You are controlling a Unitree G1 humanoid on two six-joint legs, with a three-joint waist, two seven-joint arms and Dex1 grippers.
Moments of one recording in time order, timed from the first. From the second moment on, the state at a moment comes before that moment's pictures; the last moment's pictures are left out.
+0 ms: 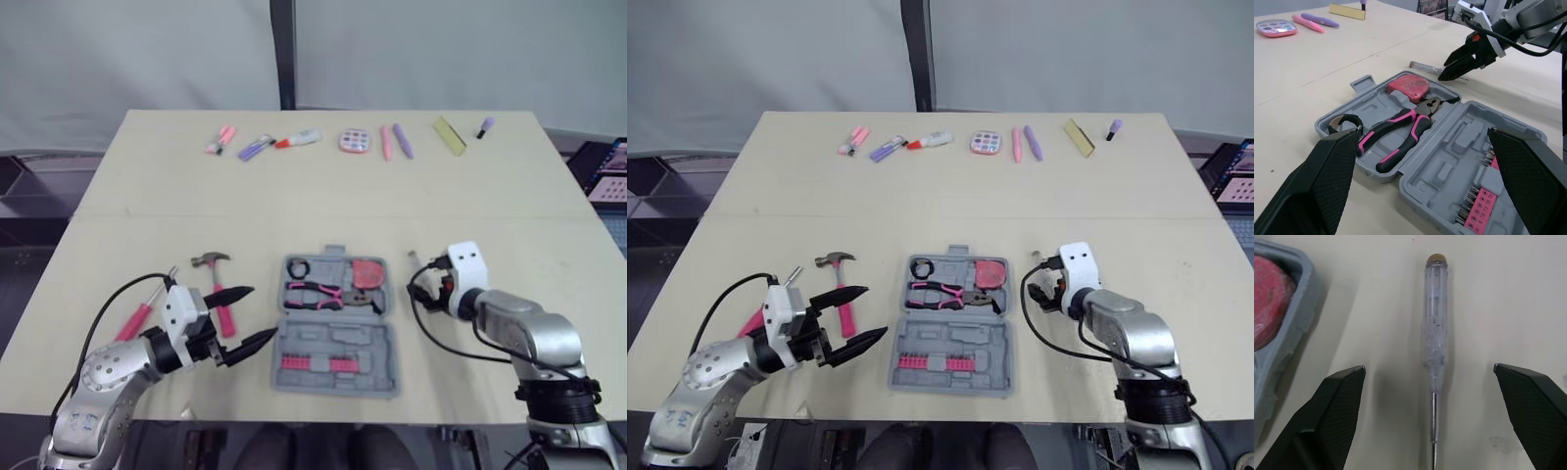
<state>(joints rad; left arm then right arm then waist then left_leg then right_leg) 0.13 0.56 0.13 -0.41 -0.48 0.24 -0.82 -0.34 -0.49 -0.07 -0.12 0.29 1.00 0.29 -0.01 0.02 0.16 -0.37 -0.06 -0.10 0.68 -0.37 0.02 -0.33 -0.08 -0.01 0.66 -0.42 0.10</state>
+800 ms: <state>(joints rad) 0.13 0.56 0.13 -0.43 -0.48 0.26 -0.78 -0.39 -0.45 -0.06 -0.03 0.25 0.95 0.29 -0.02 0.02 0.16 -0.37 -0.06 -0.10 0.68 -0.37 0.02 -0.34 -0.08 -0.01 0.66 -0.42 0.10</state>
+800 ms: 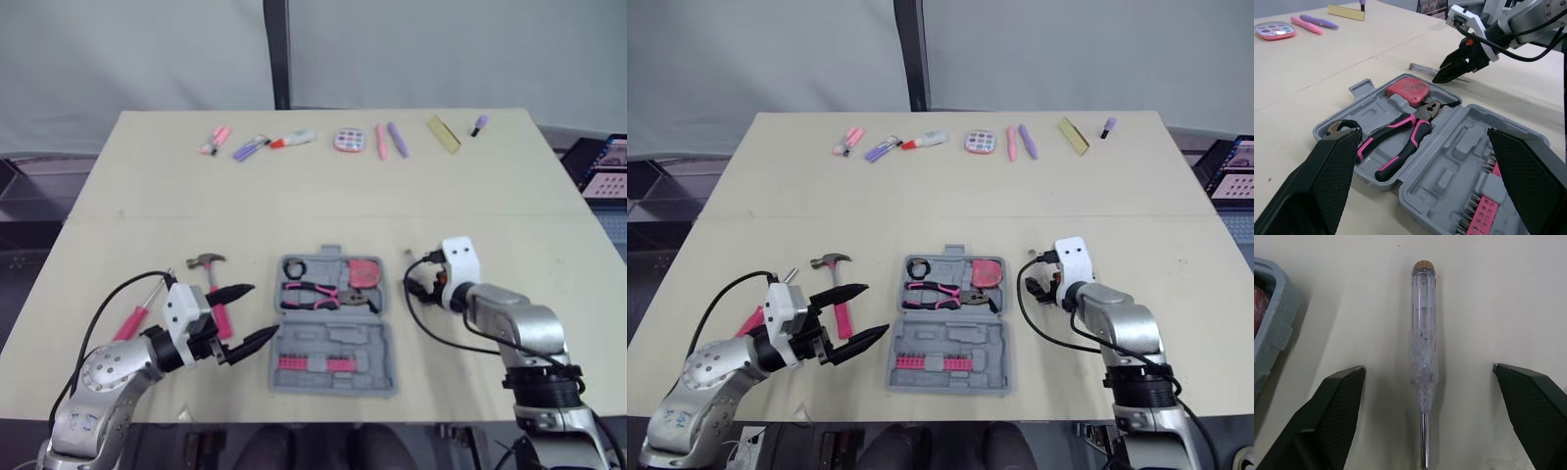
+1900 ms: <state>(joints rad) 0.18 0.66 0.21 -0.45 -0.54 0.31 -0.86 -0.39 -0.67 0.01 -0.32 0.29 1.10 0.43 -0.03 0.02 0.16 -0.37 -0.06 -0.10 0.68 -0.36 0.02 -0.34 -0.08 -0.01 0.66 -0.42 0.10</state>
